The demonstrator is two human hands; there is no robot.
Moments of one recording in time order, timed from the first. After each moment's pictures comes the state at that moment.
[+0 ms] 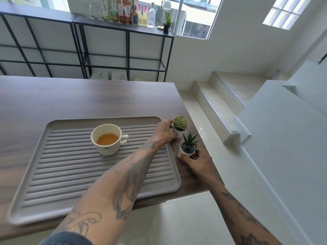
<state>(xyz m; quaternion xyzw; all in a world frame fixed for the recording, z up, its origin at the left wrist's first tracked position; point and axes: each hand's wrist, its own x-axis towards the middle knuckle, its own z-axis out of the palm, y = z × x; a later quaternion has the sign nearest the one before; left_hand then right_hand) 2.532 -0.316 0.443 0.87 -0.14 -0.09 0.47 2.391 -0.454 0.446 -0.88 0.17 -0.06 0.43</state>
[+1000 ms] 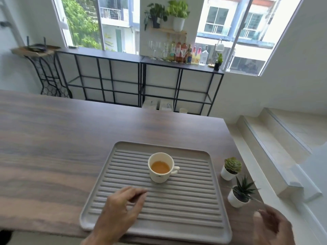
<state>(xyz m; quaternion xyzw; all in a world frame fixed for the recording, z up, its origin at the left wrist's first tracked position) 2.349 -0.064 0.458 0.85 -0.10 0.21 0.46 2.342 -0.404 0.474 -0.76 0.15 -0.36 0.51</state>
